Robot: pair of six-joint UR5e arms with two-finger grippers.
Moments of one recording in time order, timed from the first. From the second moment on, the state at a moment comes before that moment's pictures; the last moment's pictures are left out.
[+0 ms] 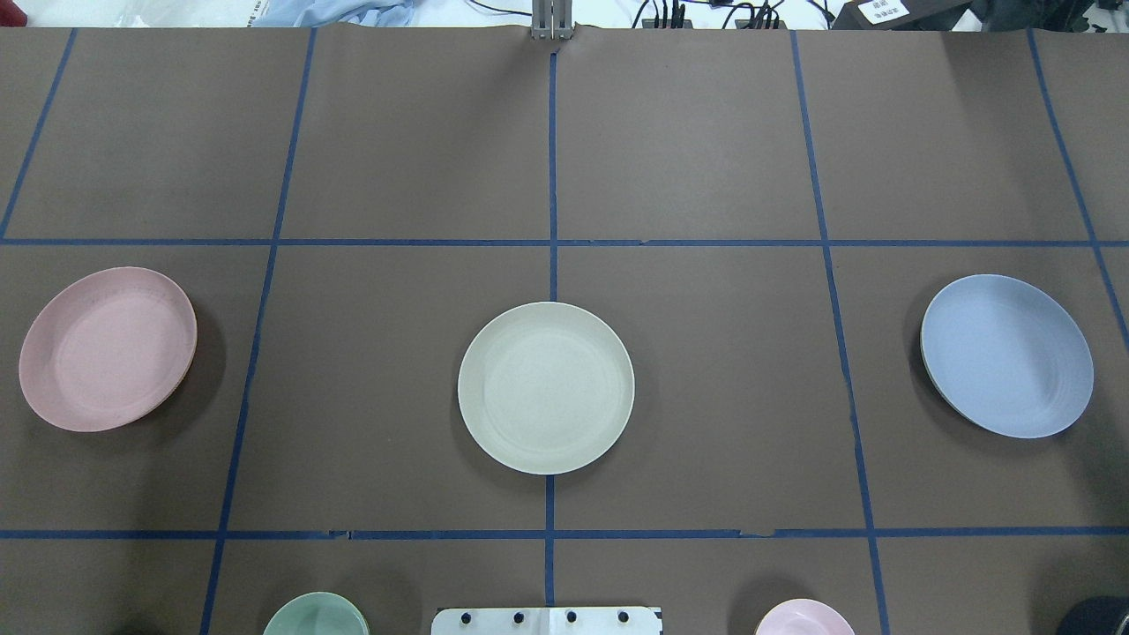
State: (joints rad) left arm -1.55 -1.43 -1.67 -2.00 -2.40 -0.03; right arm 1.50 -1.71 1.76 -1.41 2.36 0.05
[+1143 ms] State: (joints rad) left arm -1.55 -1.42 -1.72 -1.99 -2.41 -0.04; right arm 1.52 -1.74 1.74 -1.40 2.41 0.04
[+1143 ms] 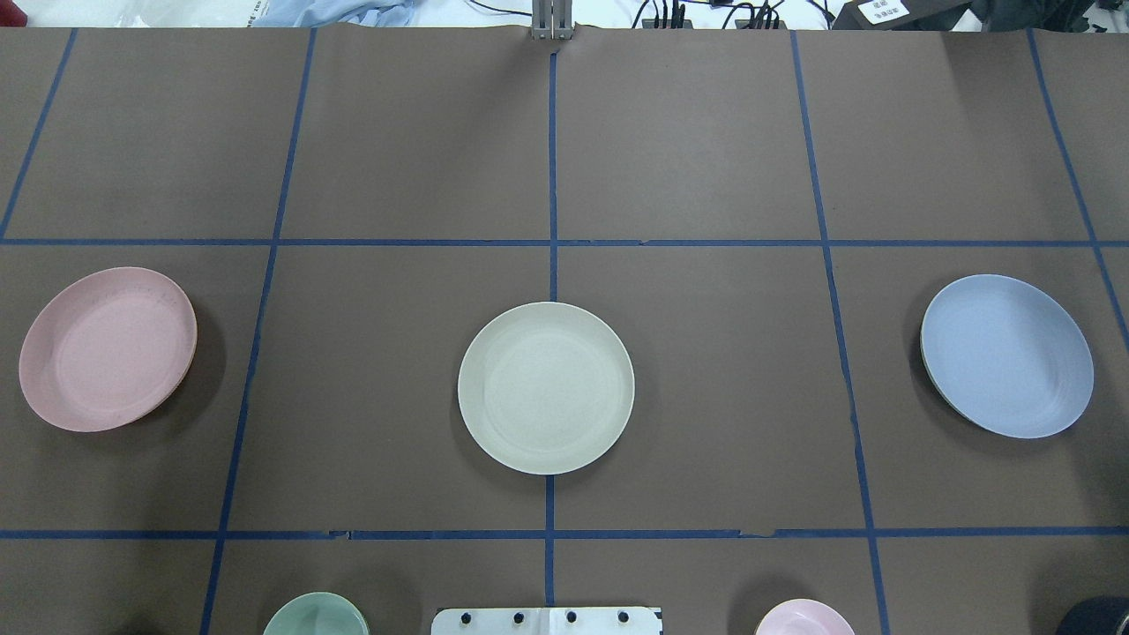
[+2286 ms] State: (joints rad) left arm -1.39 -1.42 -1.70 -1.99 -2.41 -0.13; right arm 1.51 -1.74 1.73 -1.40 2.47 0.07
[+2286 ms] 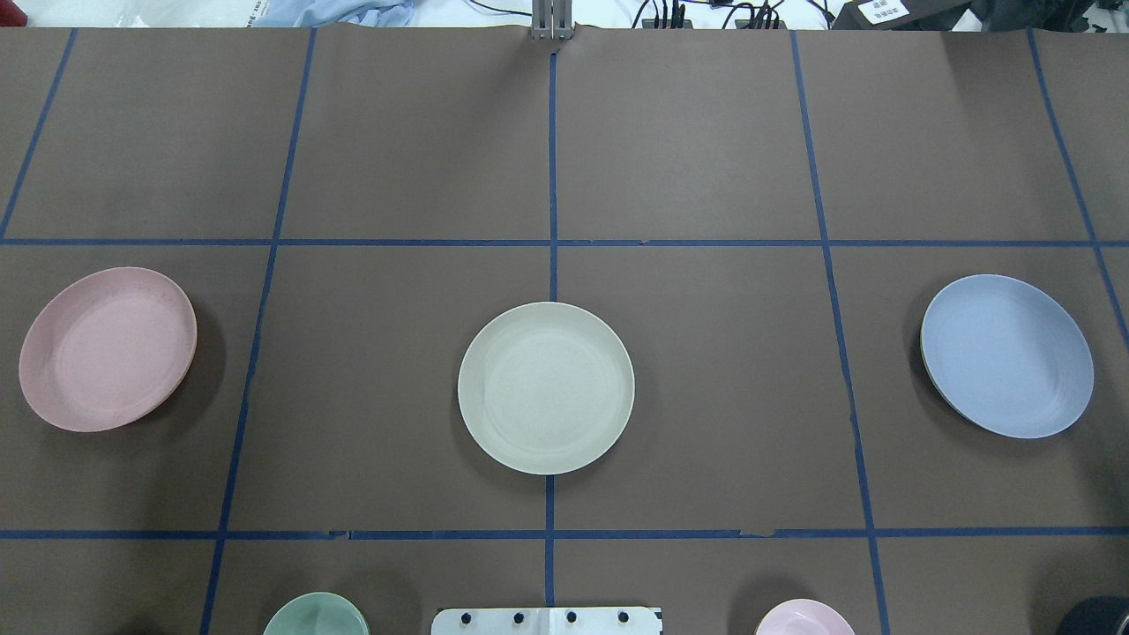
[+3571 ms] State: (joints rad) left arm -1.18 -1.43 -1.50 -2.32 -2.43 -0.35; right arm 1.49 -1.74 1.73 -1.40 2.49 0.11
